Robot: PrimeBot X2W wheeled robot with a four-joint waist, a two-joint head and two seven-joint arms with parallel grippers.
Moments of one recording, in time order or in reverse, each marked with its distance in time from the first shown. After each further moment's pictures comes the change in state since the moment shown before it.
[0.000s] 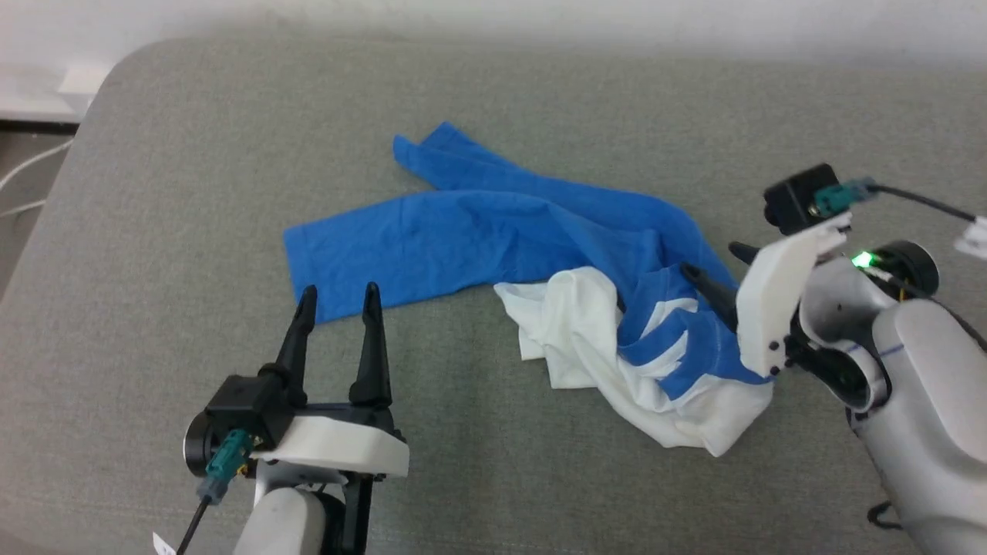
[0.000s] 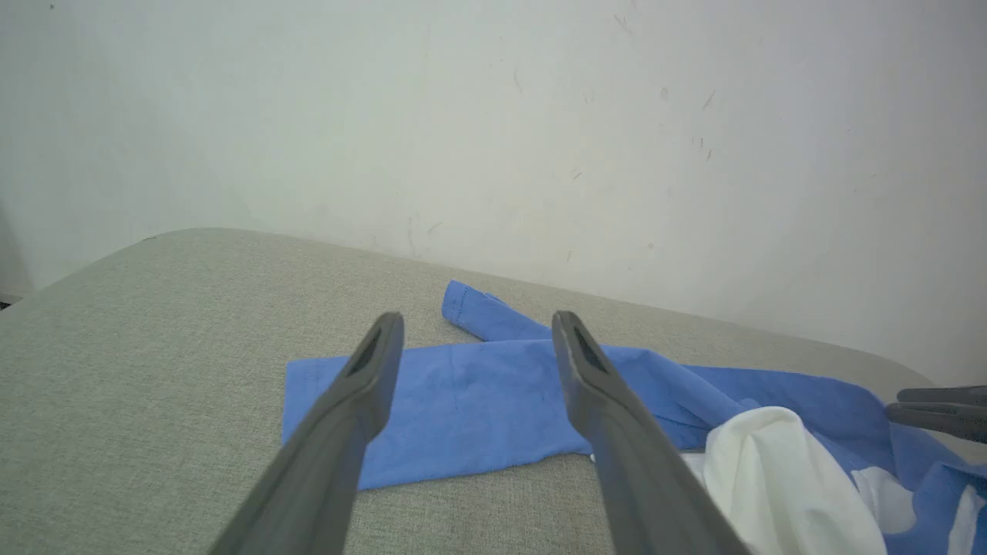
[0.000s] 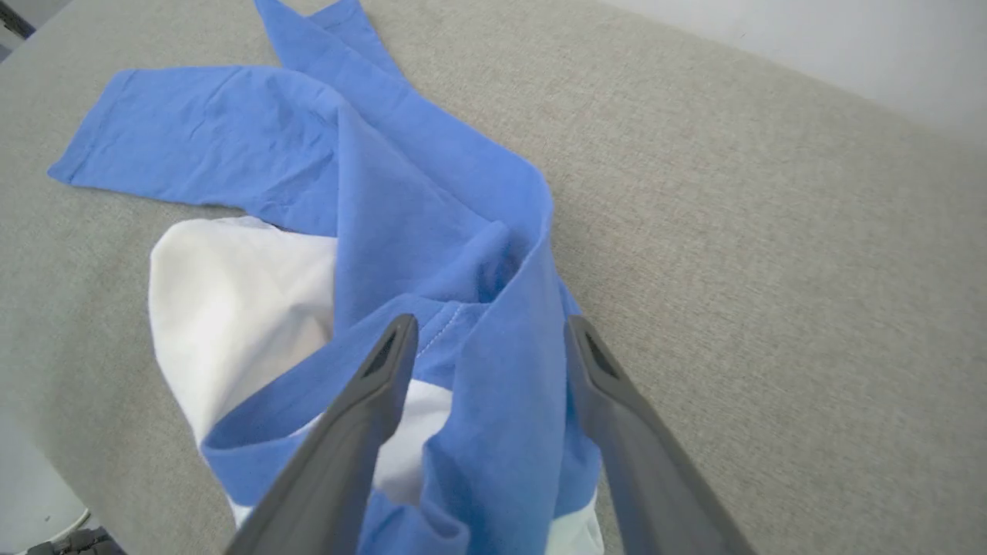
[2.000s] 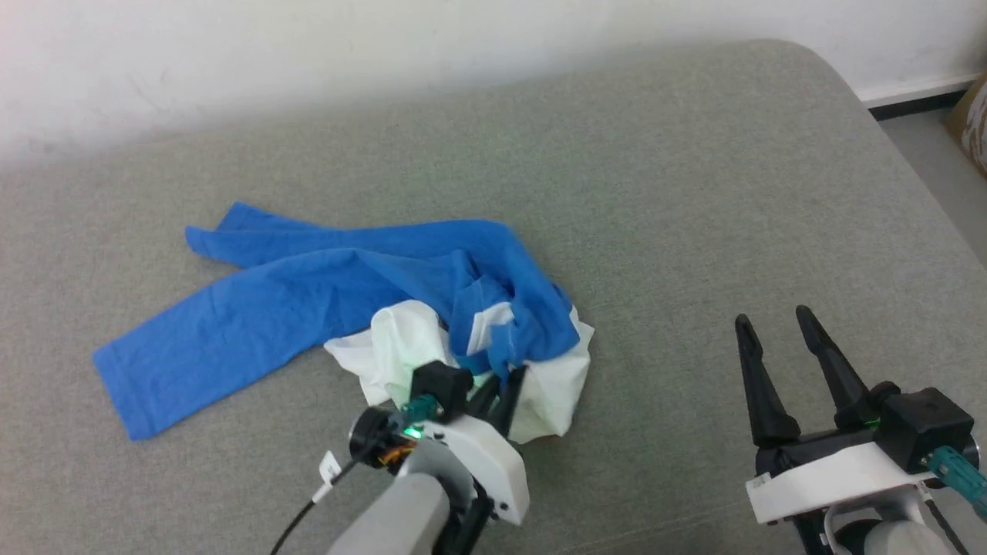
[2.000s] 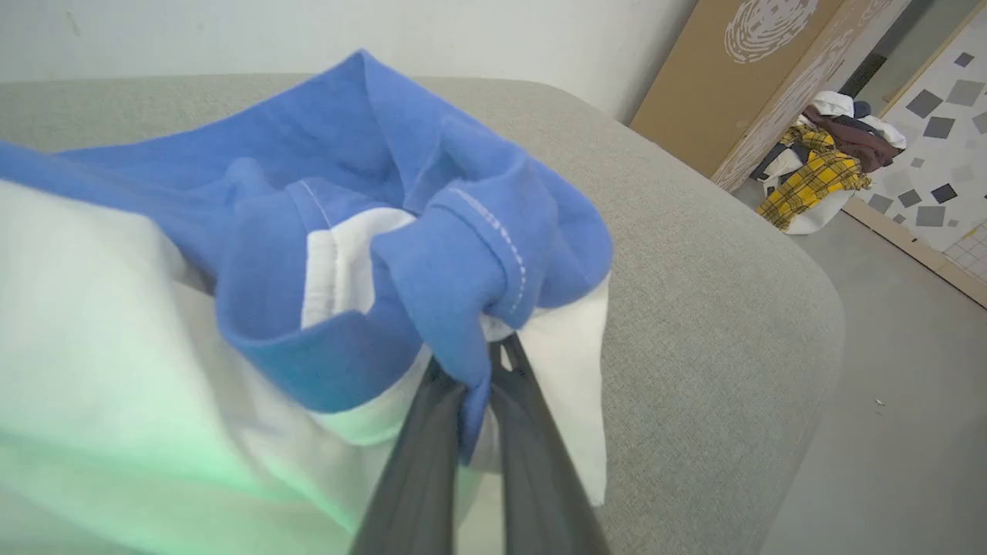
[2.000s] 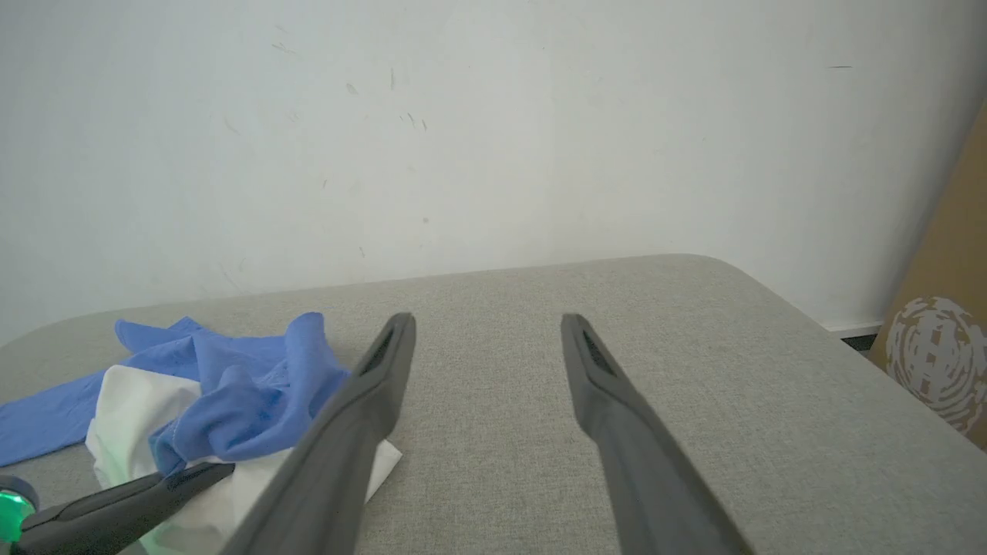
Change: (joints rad) left arm -0.301 -0.007 -0.480 0.586 -0.250 -0.061 0.017; right arm 0.540 0.254 -0.273 -0.335 -0.285 0.001 -0.723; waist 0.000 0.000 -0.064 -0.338
